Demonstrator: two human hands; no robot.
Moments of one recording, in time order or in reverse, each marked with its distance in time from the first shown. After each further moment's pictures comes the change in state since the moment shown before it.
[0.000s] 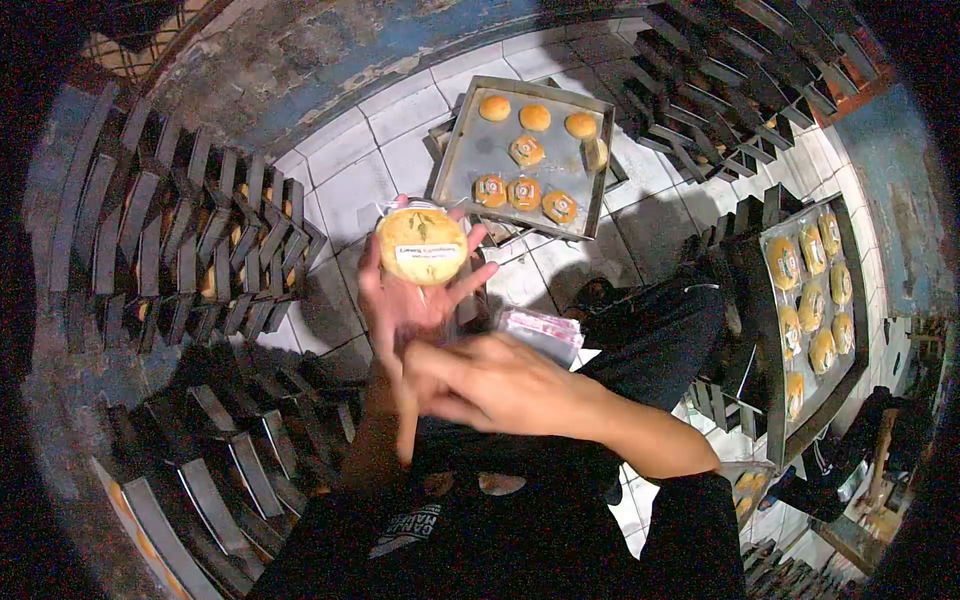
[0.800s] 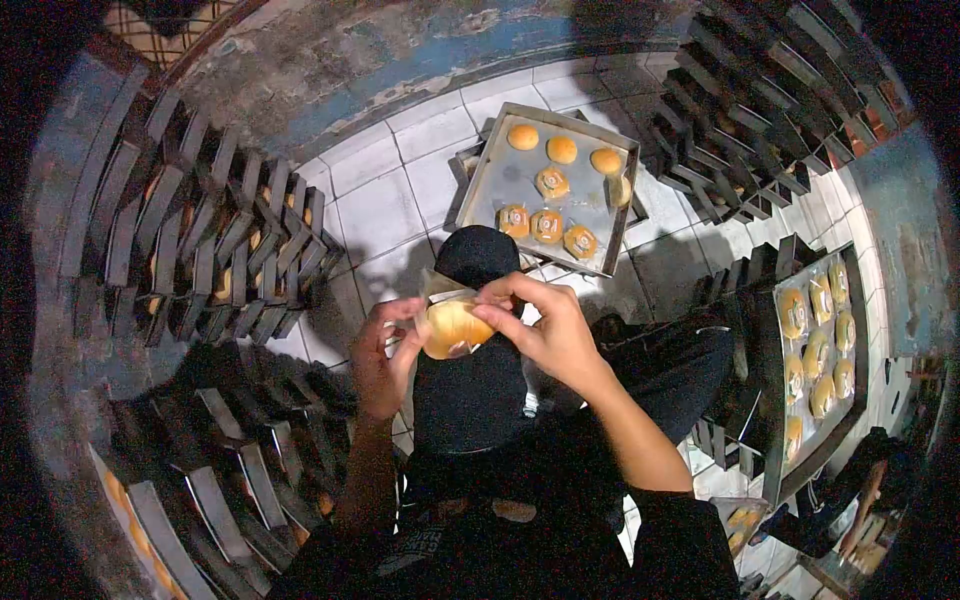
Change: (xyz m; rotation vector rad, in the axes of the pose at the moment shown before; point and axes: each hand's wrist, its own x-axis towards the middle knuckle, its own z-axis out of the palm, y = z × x) left_hand -0.054 0.052 -0.035 1.413 0.227 0.333; right_hand 0.031 0.078 -0.012 0.123 0.570 0.230
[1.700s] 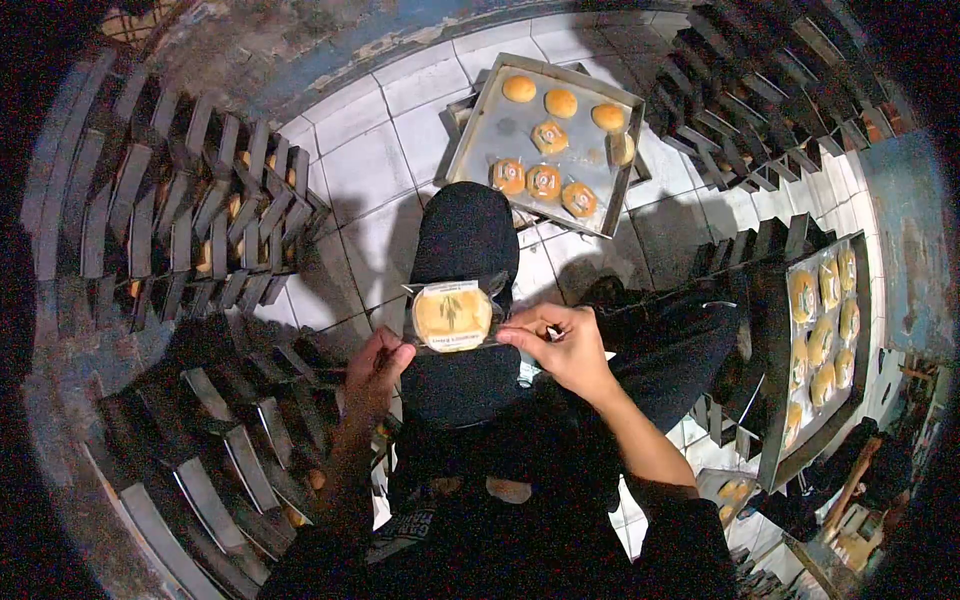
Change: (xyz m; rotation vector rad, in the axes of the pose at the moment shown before) left_hand -0.056 -0.054 -0.016 -0.054 -0.117 -0.305; right_hand -0.062 0.041 -0.006 0.012 -0.032 0.316
